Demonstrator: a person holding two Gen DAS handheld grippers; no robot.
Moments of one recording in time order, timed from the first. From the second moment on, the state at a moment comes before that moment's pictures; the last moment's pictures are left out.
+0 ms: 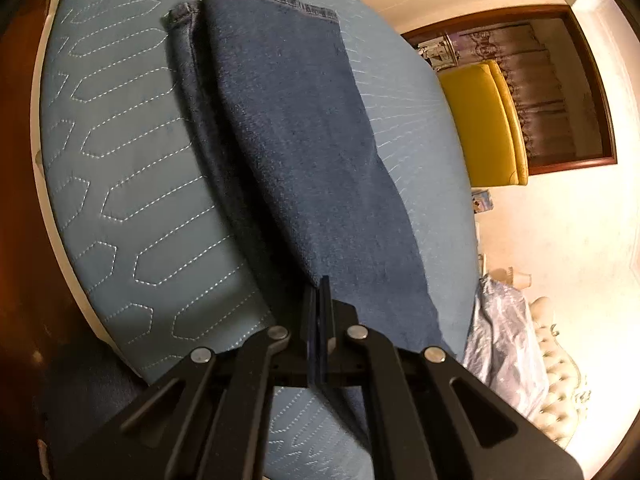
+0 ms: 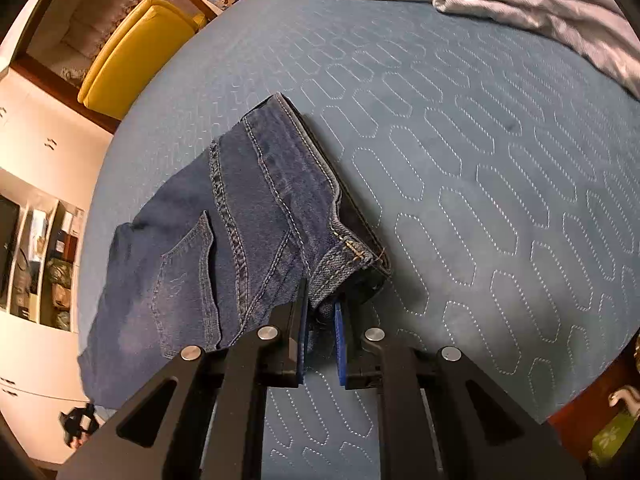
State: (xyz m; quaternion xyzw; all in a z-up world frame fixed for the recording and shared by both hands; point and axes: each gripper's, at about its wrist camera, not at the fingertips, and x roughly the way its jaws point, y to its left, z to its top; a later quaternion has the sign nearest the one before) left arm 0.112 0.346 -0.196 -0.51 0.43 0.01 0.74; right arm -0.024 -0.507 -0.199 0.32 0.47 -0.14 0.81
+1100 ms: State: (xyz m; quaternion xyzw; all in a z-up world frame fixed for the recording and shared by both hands) left arm 0.128 0.476 -0.194 -0.56 0.37 0.06 0.74; right arm -0.002 -0.495 -0.204 0.24 0.50 -0.20 0.81
